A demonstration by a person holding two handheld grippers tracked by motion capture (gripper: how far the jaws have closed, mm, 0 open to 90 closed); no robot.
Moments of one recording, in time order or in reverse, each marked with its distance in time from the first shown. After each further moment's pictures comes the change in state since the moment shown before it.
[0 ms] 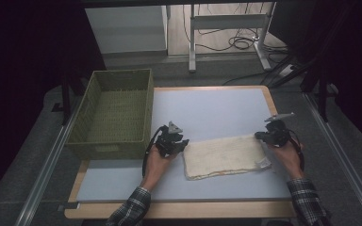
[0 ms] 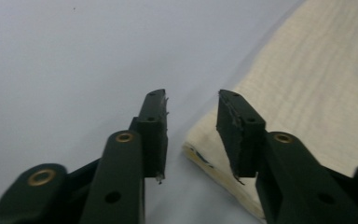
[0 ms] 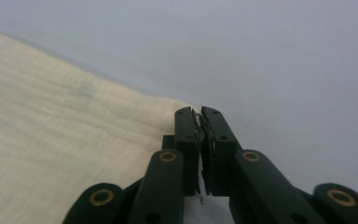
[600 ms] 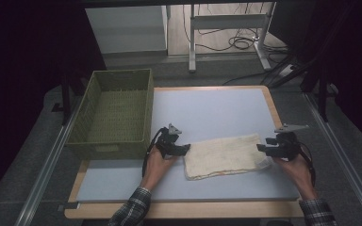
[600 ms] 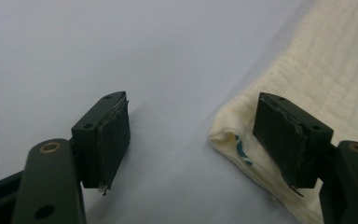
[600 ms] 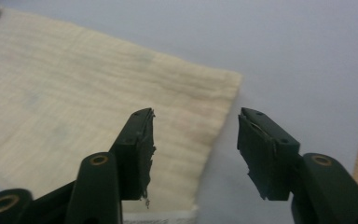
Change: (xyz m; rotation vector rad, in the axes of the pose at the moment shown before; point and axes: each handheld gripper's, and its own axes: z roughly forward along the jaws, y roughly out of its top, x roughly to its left) left arm 0.011 -0.014 0.022 0.024 0.001 -0.018; right arm 0.025 -0.030 -0.045 -0.078 0.040 0.000
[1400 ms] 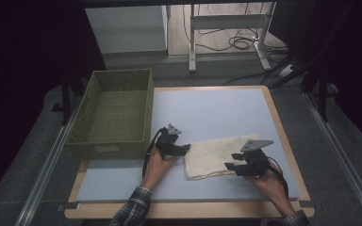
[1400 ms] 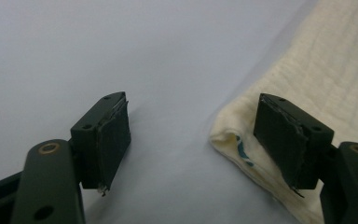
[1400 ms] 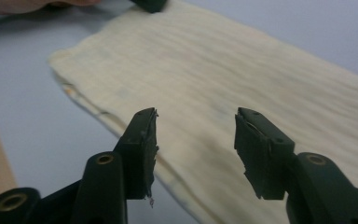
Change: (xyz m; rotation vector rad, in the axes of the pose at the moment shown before) left arm 0.001 -0.001 0.000 -0.010 -0.007 -0.011; right arm 0.110 0.004 0.023 0.004 0.225 -0.179
